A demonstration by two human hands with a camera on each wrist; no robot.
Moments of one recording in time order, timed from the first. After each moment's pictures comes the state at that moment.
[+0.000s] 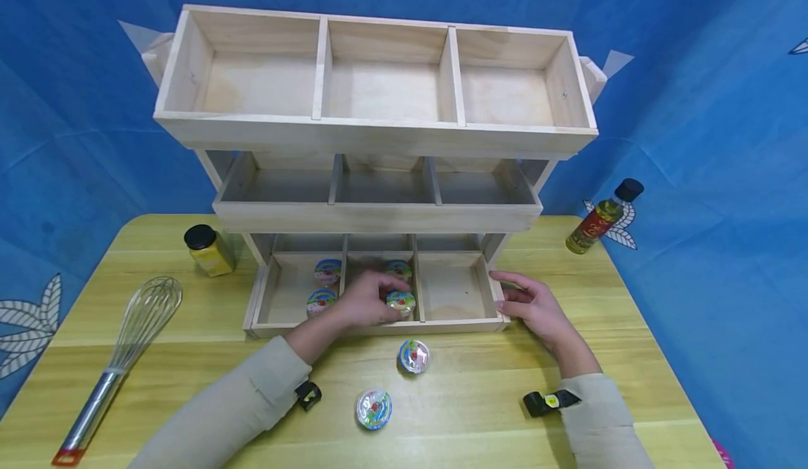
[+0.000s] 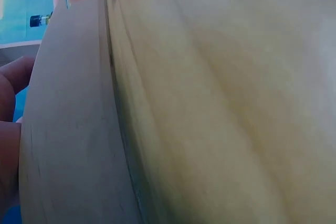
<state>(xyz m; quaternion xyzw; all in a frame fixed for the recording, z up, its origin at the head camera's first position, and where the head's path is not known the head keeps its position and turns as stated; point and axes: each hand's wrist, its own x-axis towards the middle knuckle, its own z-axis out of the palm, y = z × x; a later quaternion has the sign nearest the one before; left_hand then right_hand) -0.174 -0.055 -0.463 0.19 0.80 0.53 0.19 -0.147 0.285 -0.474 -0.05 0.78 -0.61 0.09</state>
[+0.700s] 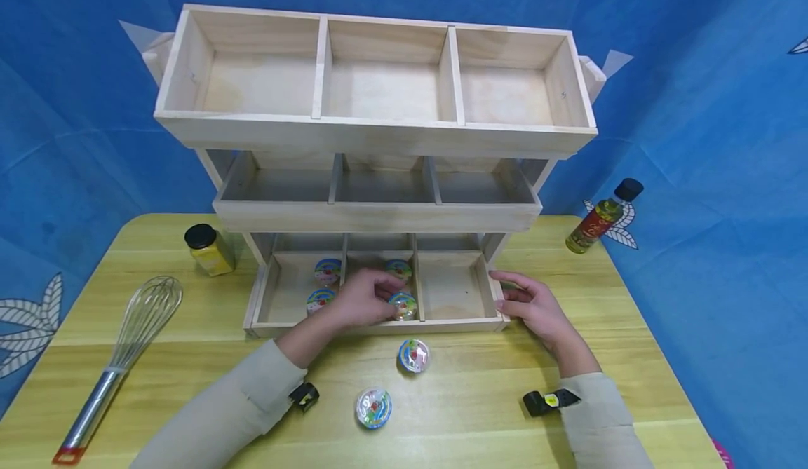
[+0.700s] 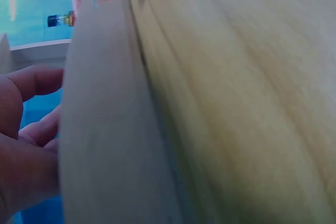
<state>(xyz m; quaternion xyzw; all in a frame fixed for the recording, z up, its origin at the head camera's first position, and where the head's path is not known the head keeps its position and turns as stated) -0.168 -0.061 -0.451 0.19 0.82 0.51 0.16 -0.145 0.285 -0.472 -0.06 0.78 -0.62 0.08</state>
